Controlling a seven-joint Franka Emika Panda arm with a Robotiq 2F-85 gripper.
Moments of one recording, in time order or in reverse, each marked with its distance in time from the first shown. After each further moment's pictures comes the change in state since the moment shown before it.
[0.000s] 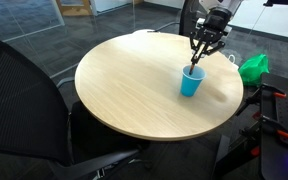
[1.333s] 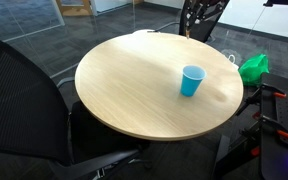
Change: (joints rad) arm 0.093 -0.223 0.040 0.003 -0.459 0.324 0.555
